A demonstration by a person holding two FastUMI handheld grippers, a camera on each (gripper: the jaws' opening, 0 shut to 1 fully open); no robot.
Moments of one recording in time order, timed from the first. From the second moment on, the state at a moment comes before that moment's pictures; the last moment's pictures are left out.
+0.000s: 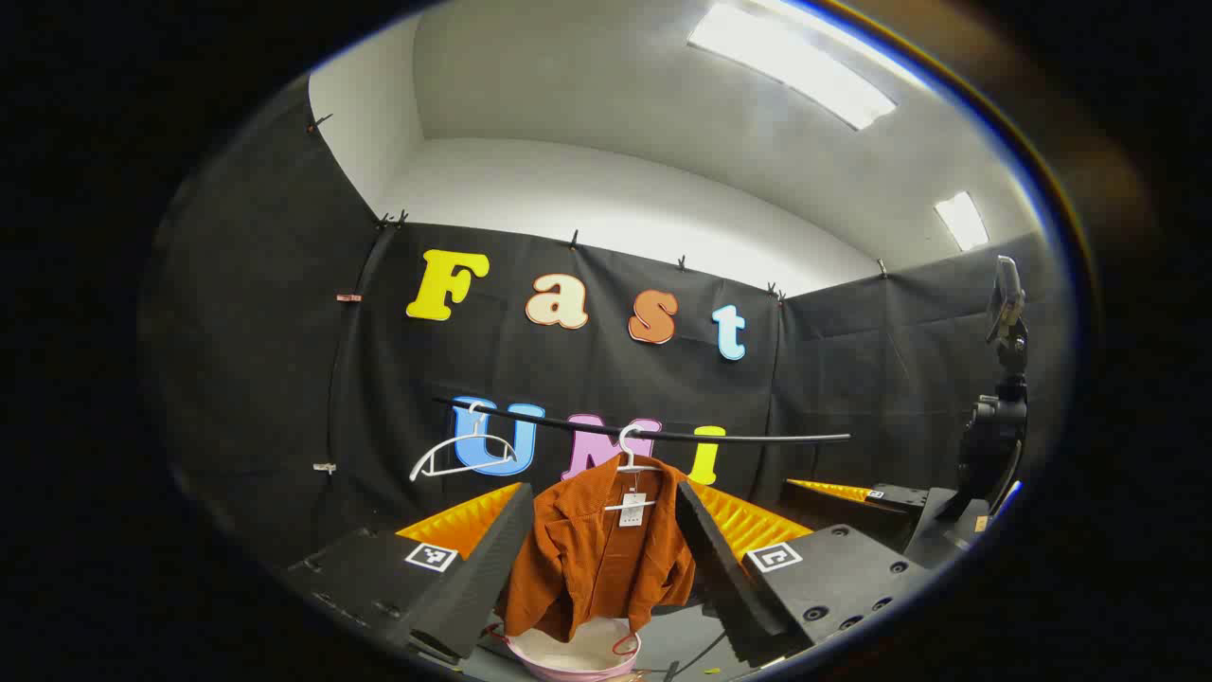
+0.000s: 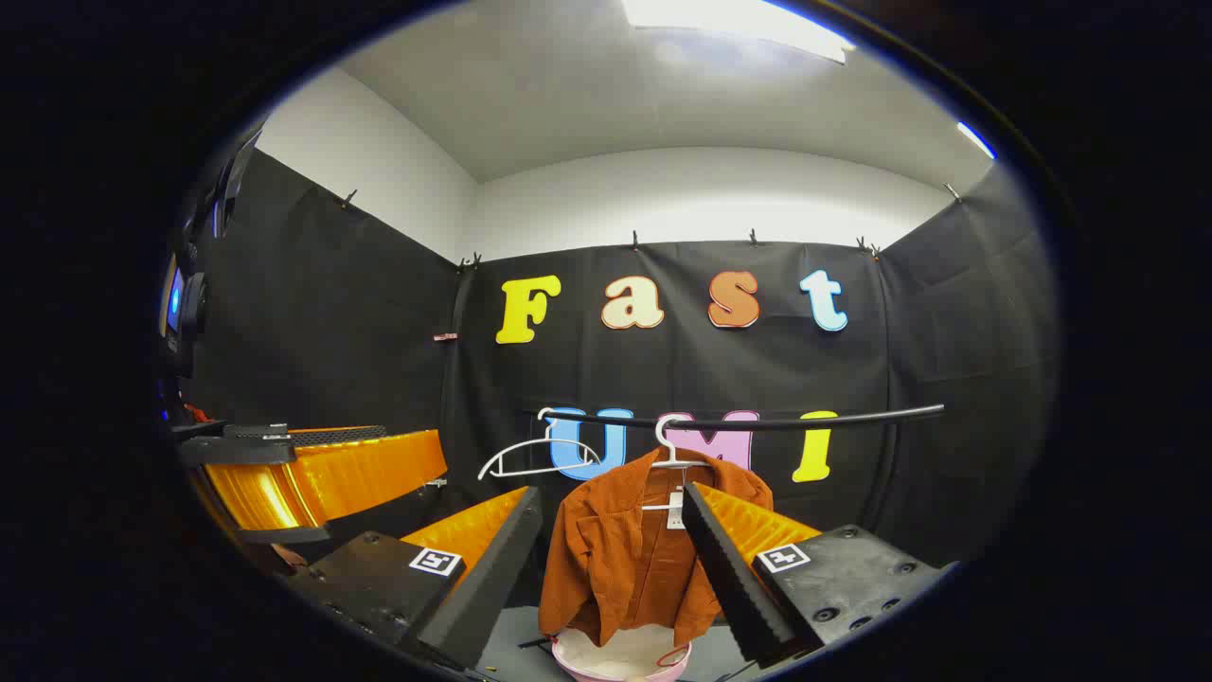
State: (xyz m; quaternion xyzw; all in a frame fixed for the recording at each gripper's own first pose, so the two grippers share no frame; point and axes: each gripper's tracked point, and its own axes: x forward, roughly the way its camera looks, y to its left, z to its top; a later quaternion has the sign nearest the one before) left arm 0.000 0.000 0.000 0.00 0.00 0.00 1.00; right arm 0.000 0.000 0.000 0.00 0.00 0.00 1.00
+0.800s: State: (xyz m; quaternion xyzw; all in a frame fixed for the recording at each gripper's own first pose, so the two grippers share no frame) left arm 0.008 -0.025 0.000 -0.01 -0.01 -0.04 1.00; right arm -0.025 -0.027 0.016 0.00 -0.01 -0.04 1.00
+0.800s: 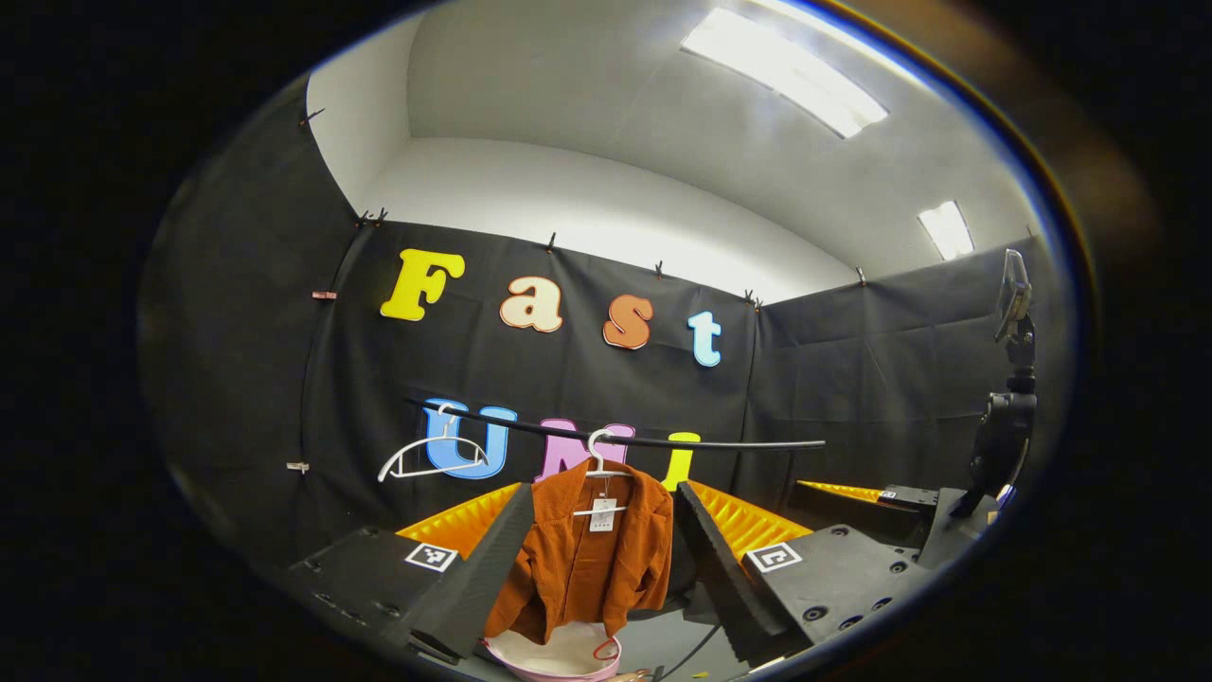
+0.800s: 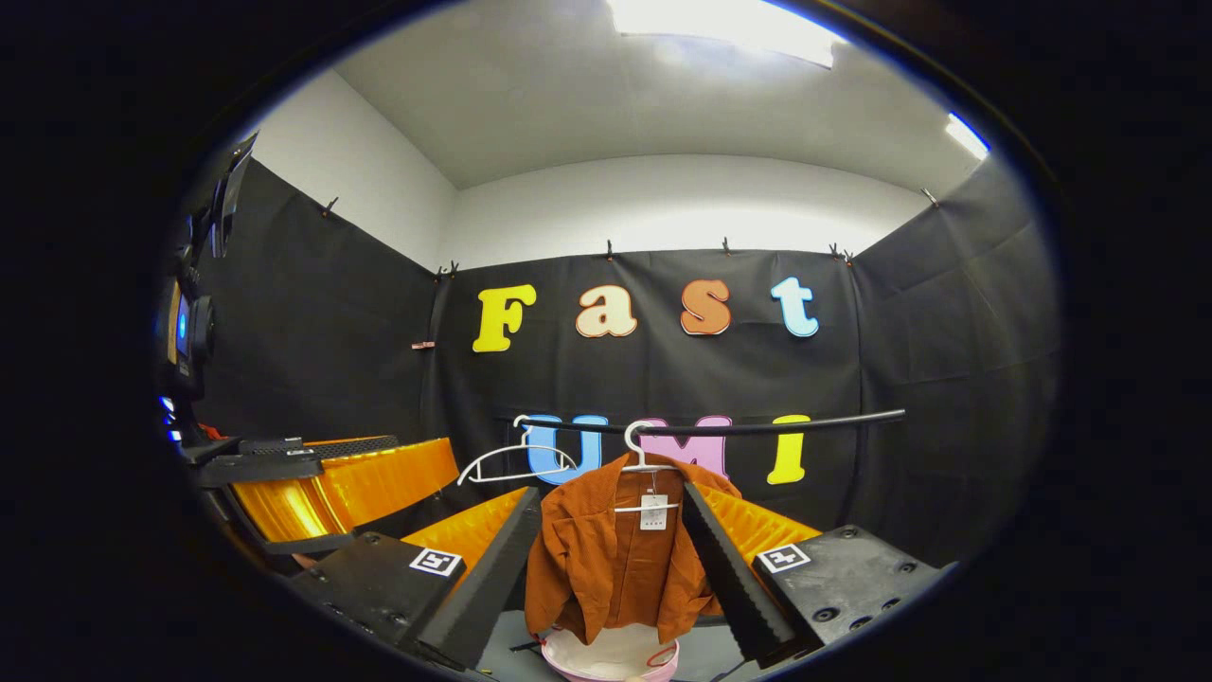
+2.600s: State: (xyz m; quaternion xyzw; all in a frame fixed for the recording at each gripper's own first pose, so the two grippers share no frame) left arm 0.213 0.012 -0.160 -0.02 0.04 0.00 1.00; right arm 0.150 -0.155 -0.128 -0.01 0.03 -0.06 1.00
